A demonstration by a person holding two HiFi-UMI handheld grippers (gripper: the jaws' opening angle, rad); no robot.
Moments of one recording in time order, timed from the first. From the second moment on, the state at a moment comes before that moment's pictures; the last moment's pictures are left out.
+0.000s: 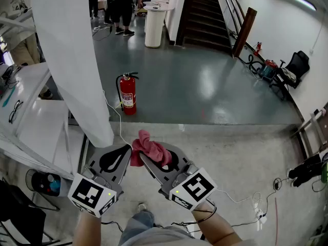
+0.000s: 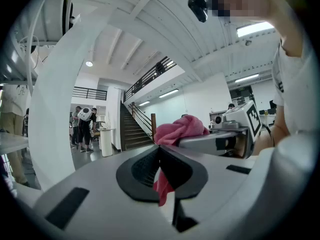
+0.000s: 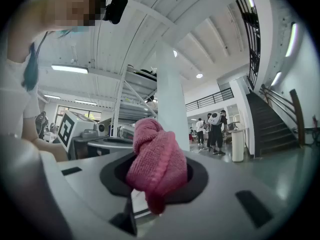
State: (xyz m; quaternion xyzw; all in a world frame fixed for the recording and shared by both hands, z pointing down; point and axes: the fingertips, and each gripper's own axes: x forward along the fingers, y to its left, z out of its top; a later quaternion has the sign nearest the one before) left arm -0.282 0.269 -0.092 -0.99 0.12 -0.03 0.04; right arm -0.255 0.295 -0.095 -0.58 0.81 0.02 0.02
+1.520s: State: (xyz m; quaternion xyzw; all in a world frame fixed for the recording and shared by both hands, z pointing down) left arm -0.128 0.076 -0.096 -0.98 0.20 -0.01 0.04; right arm -0.091 0.086 -0.103 -0.50 0.86 0.02 0.02
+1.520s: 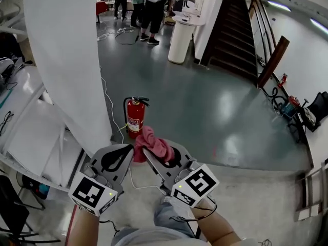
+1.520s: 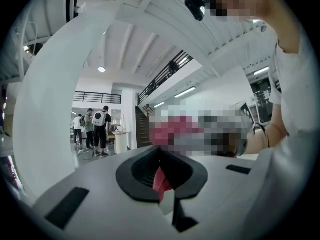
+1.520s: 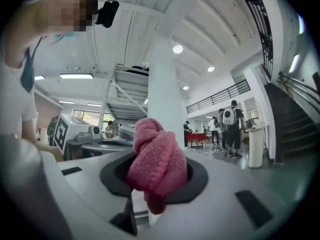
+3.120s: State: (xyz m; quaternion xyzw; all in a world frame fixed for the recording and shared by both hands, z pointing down) left arm 0.024 -0.193 0.219 -0.96 0.26 -0.04 0.04; right arm 0.064 -0.208 0.235 -0.44 0.90 0.04 -0.01
